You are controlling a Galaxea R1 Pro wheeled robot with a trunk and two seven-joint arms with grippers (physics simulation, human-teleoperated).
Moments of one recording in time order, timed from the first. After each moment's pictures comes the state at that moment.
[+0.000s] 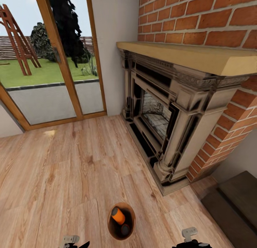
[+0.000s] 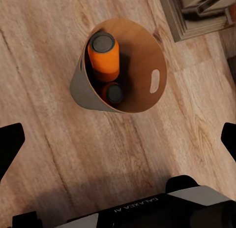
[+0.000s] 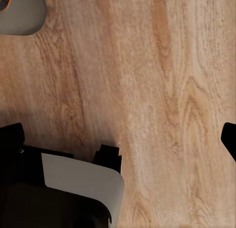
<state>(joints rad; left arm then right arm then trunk) -0.42 0.17 0.44 -0.03 -0.18 -0.29 -0.70 -0.53 -0.11 0.25 -0.01 -0.09 -0.01 0.20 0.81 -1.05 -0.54</state>
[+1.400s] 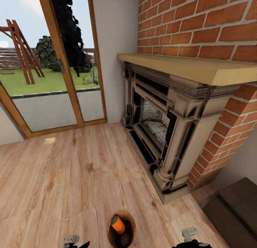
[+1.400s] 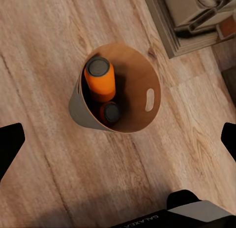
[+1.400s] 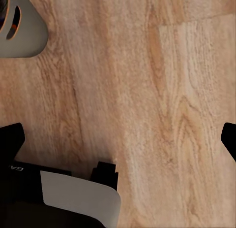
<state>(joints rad) -0.42 0.17 0.44 -0.03 -0.18 -0.29 -0.70 -0.53 -0.11 0.25 -0.01 -0.09 -0.01 0.20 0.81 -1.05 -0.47</state>
